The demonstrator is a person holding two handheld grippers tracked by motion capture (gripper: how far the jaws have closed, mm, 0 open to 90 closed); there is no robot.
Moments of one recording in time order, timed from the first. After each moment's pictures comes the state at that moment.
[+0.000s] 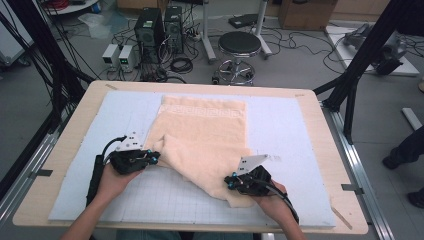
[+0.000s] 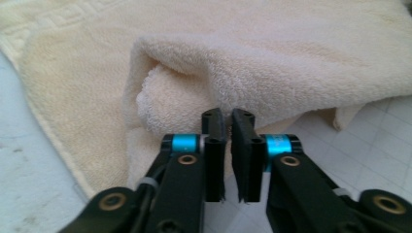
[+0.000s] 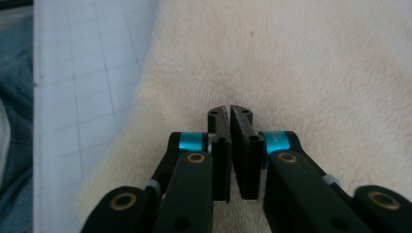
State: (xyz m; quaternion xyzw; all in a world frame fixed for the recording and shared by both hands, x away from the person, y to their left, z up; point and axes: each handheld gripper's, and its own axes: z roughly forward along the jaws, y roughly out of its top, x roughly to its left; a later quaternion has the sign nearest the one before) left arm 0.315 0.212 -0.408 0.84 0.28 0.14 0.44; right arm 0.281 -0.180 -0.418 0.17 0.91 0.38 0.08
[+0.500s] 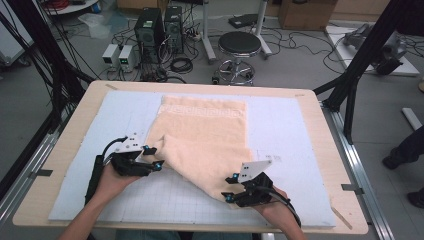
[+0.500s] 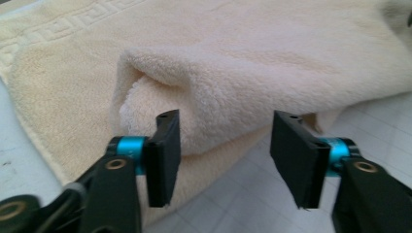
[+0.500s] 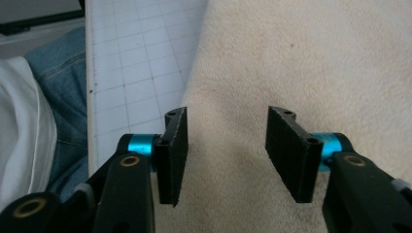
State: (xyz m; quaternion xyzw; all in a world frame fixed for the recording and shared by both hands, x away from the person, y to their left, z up) left arm 0.319 0.203 -0.413 0.84 0.28 0.14 0.44; right arm 0.262 -0.181 -0.414 0.16 0.90 0.41 0.06
